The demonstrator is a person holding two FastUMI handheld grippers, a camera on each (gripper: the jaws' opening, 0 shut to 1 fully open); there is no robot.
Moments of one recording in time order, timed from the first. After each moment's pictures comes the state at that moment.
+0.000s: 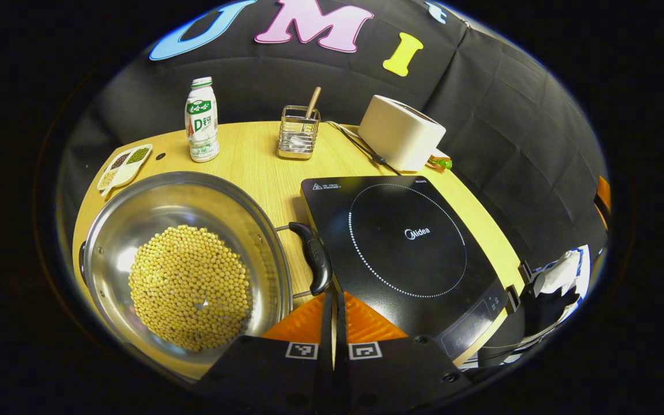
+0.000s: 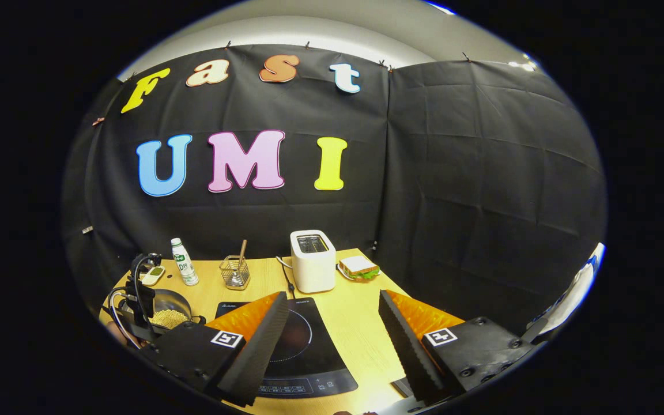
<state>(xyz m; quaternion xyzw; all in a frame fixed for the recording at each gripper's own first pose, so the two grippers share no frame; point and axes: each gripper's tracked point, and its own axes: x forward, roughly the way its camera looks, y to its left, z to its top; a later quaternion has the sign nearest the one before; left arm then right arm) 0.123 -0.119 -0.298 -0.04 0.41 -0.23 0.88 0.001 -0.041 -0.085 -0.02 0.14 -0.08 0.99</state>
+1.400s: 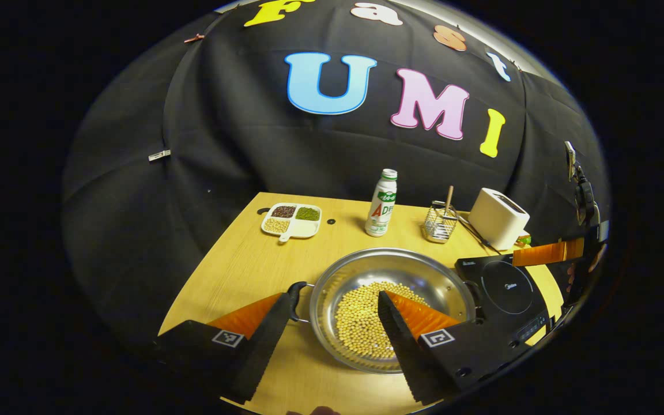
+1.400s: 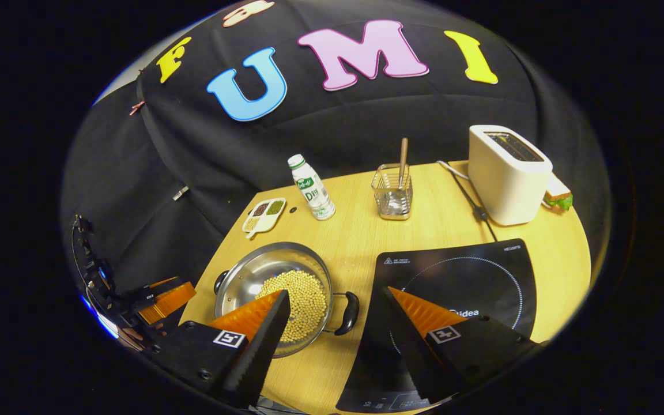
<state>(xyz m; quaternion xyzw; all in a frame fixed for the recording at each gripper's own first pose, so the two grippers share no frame) 0.119 0.175 -0.202 -0.05 0.26 0.00 0.96 0.079 0.229 -0.252 0.09 0.43 0.23 0.87</state>
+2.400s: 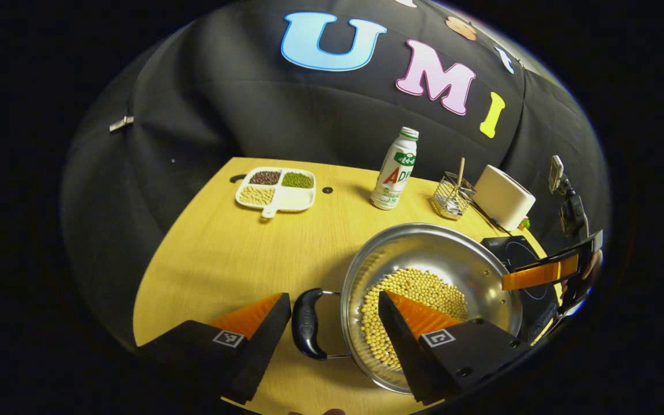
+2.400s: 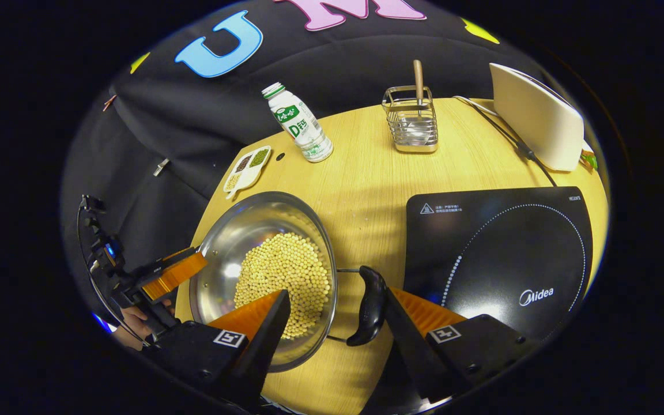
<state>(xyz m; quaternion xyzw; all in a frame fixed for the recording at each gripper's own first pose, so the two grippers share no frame) 0.188 0.190 -0.294 -0.09 0.33 -0.09 0.94 0.072 0.275 -0.352 0.10 0.53 0.22 0.82</state>
